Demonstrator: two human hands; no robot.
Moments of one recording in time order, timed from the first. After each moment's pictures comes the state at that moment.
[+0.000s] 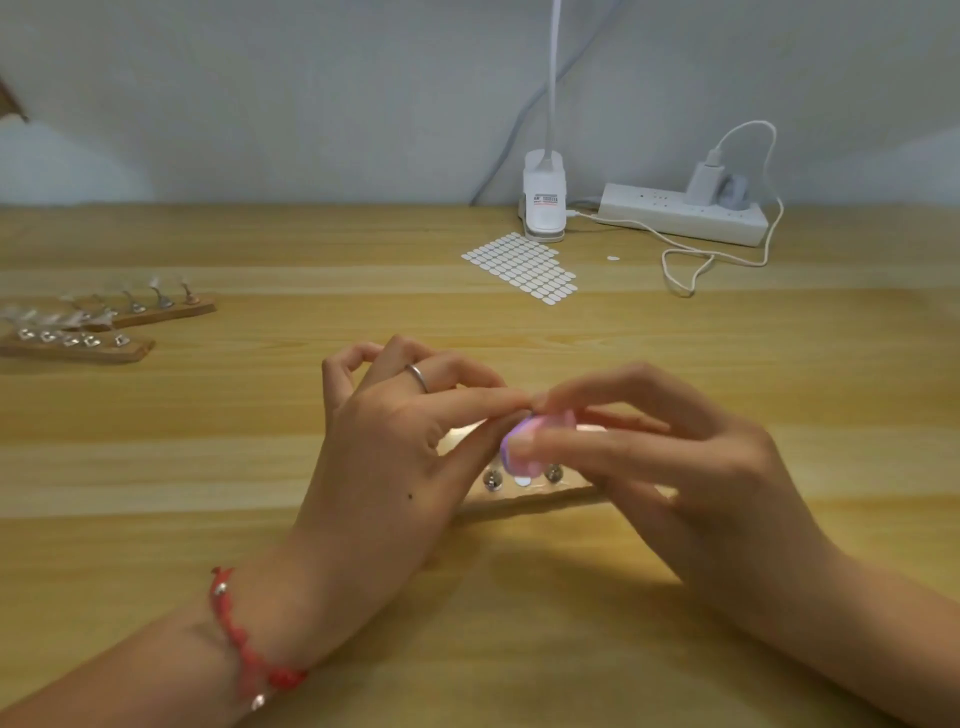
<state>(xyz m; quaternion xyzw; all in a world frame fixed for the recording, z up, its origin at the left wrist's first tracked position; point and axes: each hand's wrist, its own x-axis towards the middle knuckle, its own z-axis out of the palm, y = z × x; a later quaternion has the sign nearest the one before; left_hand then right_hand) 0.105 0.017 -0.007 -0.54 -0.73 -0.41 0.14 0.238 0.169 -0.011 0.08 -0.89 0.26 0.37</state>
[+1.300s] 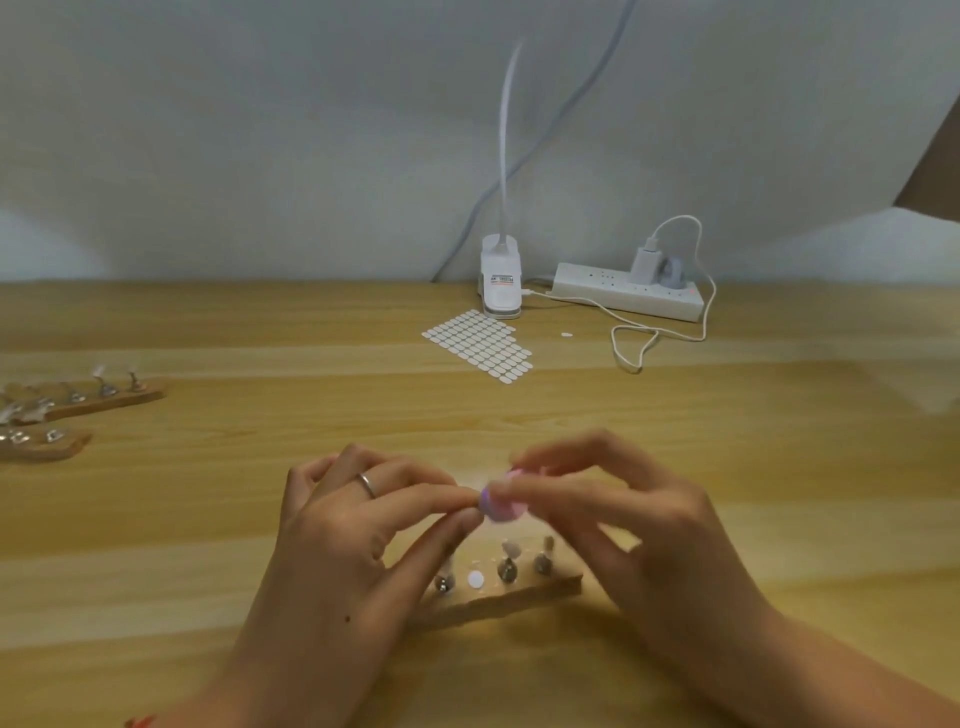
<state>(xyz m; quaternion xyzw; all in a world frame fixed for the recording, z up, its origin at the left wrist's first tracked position) 0.101 0.022 -0.013 -0.54 -0.71 -0.43 0.12 0.237 0.172 -0.012 0.03 -0.89 0.25 0.39</state>
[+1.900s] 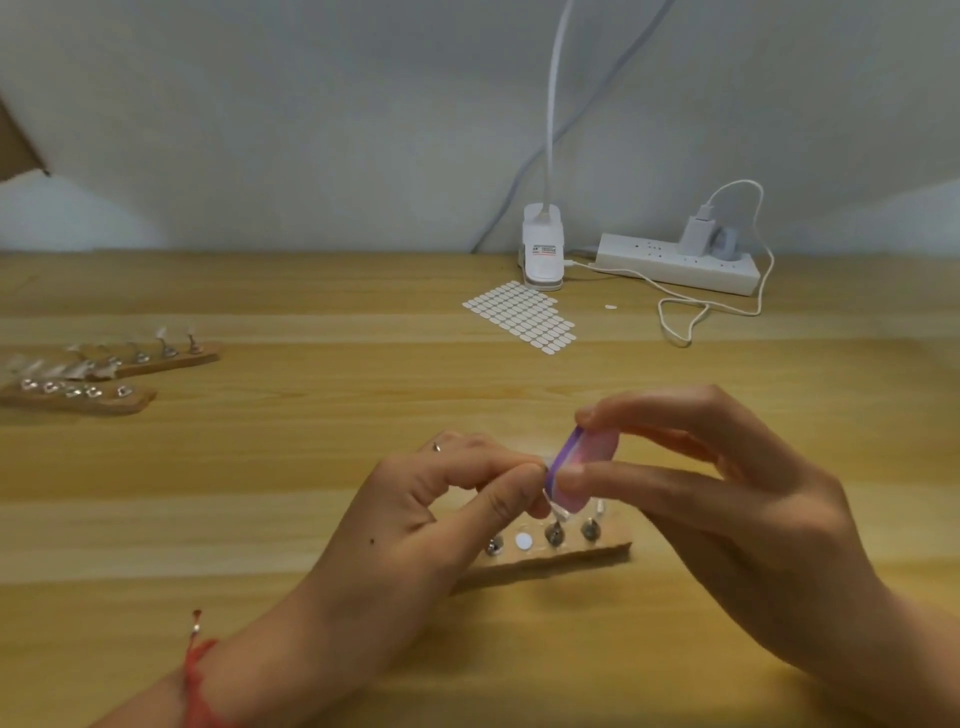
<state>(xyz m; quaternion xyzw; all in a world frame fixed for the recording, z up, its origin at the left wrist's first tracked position) 0.104 0.018 -0.006 -0.51 -0.62 -0.57 -0.18 0.245 0.182 -0.001 0.12 -0.89 0.17 0.41</state>
